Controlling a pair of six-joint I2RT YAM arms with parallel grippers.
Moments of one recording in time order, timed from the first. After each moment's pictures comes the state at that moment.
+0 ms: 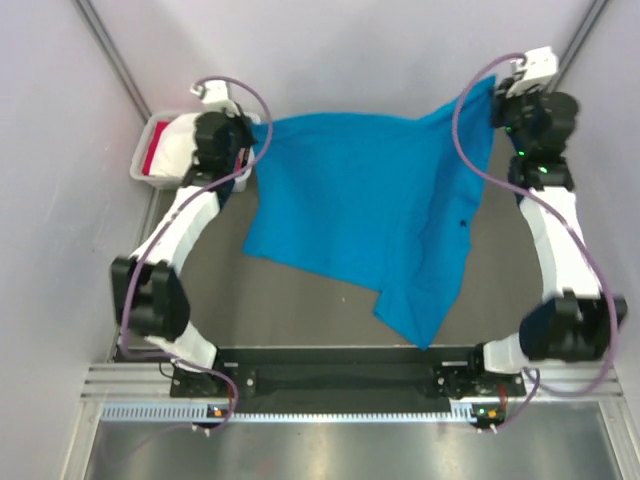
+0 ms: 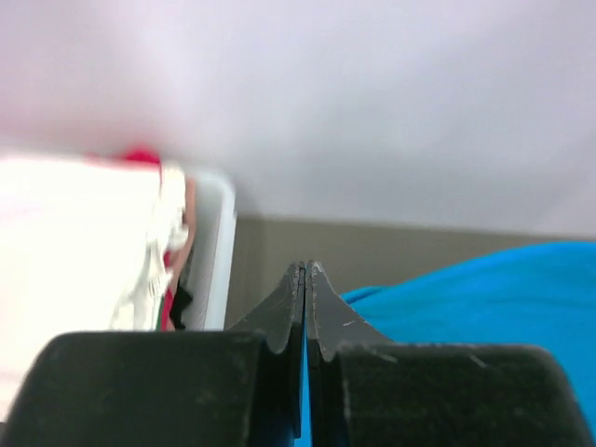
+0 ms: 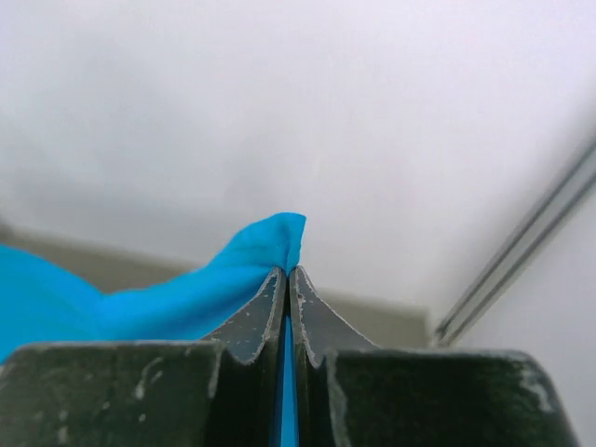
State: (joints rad) left arm -0.19 1.66 1.40 0.18 -0.11 -0.24; right arm -0.05 1.50 1.45 0.09 -0.21 -0.13
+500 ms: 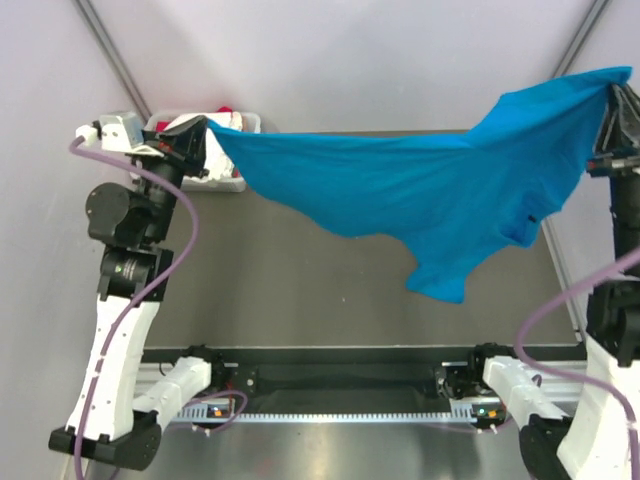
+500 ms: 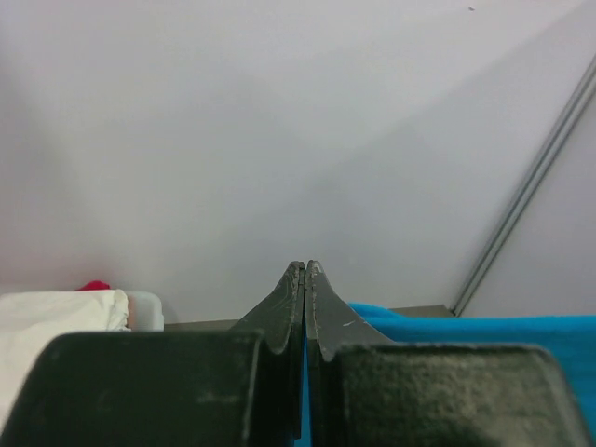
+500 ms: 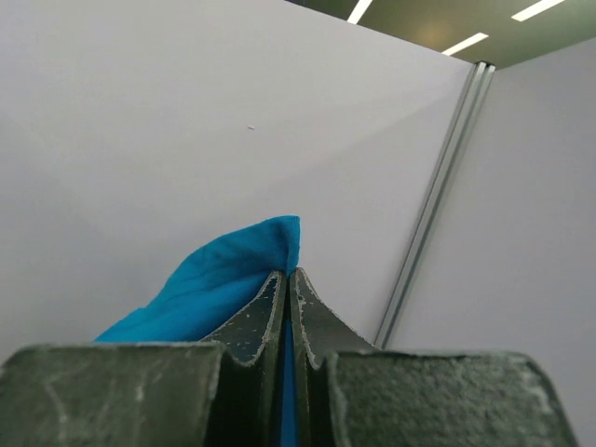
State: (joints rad) left arm -0.19 0.92 1.28 0.05 0.06 -0.31; right arm -0.05 0.86 1.68 -0.18 -0.17 -0.22
